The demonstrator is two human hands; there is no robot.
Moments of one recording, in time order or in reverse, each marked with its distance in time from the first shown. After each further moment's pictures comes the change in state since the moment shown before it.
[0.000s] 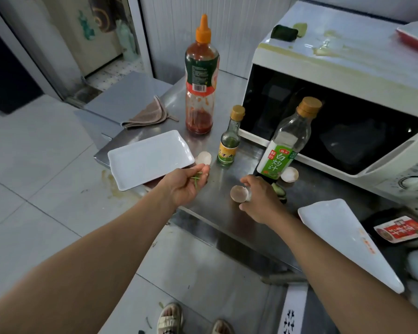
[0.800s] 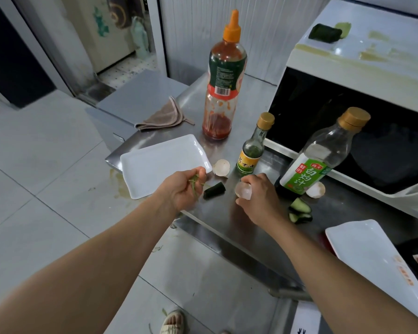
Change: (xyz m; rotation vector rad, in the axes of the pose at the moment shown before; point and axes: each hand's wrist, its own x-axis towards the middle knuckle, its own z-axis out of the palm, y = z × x) left_hand 0.016 0.036 -0.030 -0.056 0.091 0.016; right_hand 0.040 -0.035 0.026 0.023 0.136 -0.065
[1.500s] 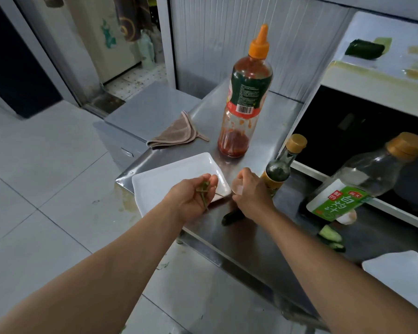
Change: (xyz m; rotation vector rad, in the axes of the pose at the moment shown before) left_hand 0.017 0.042 -0.003 -0.002 -0.002 0.018; right_hand 0.076 -0.046 0.035 -0.003 0.003 0.009
